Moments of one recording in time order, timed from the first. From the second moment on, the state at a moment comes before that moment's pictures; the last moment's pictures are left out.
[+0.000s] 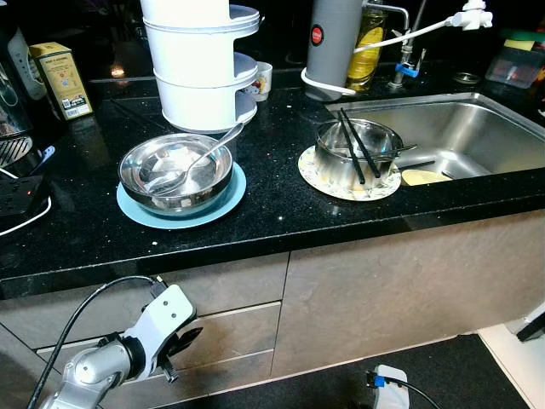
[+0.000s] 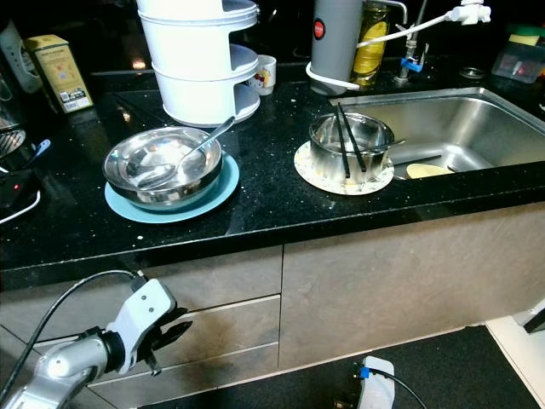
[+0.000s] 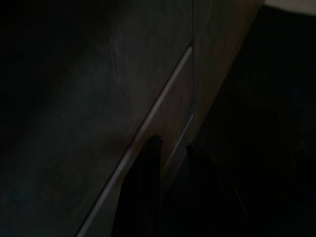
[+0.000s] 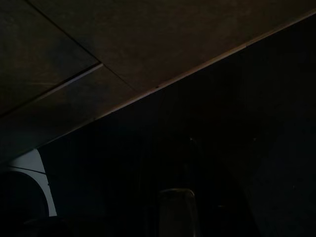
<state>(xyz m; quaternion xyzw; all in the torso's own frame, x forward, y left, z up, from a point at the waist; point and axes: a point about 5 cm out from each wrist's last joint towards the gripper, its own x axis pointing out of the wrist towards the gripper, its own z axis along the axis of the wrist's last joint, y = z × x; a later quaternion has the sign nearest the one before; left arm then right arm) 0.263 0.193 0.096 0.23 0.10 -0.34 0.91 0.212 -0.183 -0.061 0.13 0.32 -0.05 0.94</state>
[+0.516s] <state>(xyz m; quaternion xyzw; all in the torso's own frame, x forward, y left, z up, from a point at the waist) 0.281 0.173 0.103 0.22 0.09 -0.37 0.90 0.212 -0.183 -0.061 0.13 0.32 -0.06 0.94</state>
